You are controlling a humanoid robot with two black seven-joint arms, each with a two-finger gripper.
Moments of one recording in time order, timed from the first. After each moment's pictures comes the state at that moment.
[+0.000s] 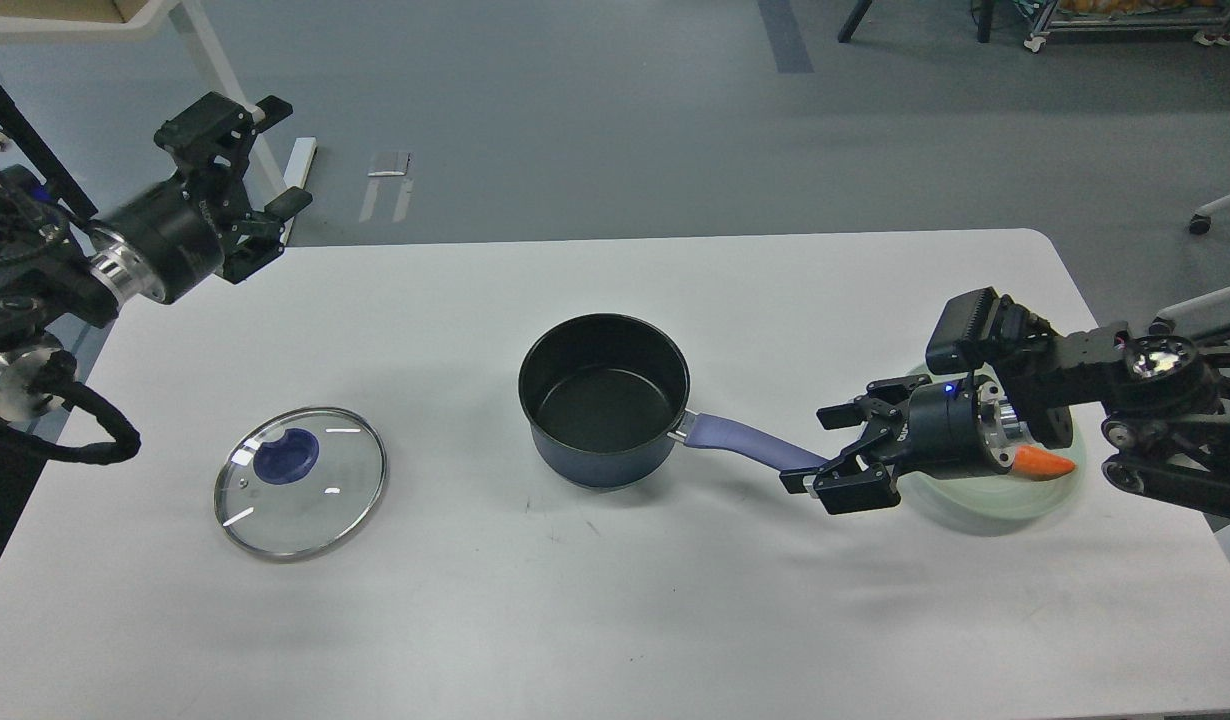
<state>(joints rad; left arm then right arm) -0.98 0.84 -0.11 -1.10 0.17 -0.21 -0.49 1.30 -0.78 -0.41 1.40 -1.53 0.03 0.49</state>
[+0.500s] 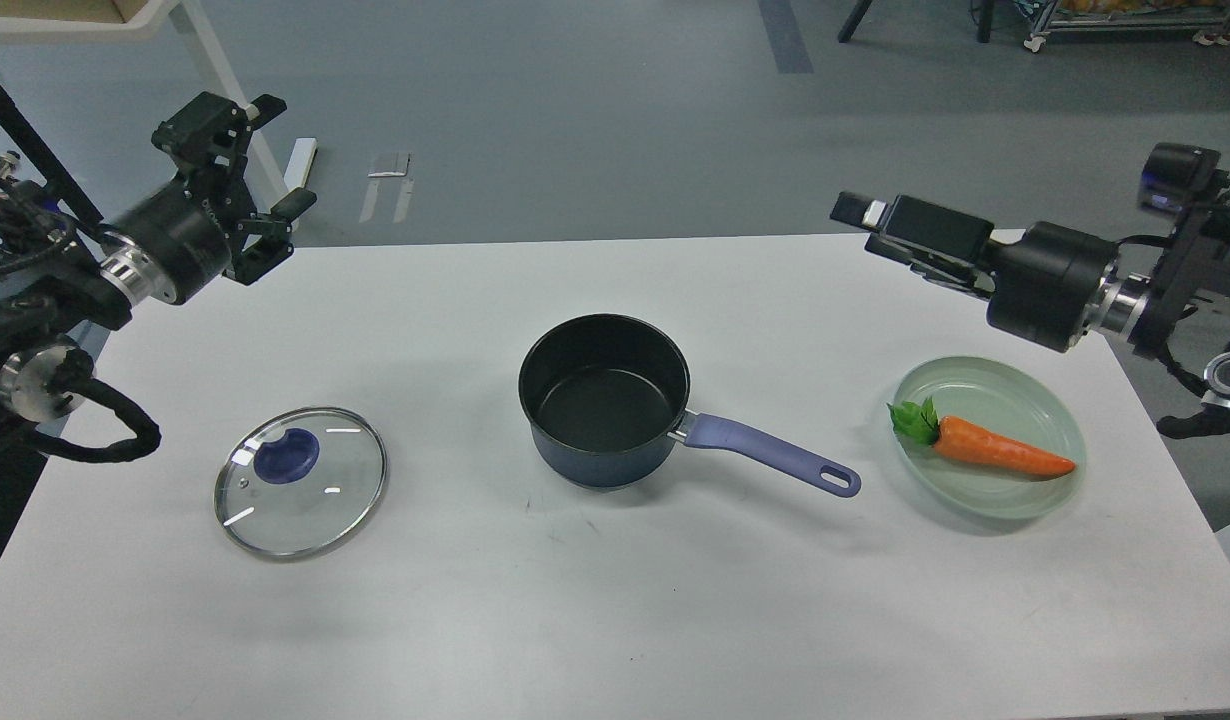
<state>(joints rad) -0.94 0.78 -0.16 -1.06 0.08 -0.22 -0.49 1.23 -0.97 -0.14 1.51 -0.56 -0.02 0.49</state>
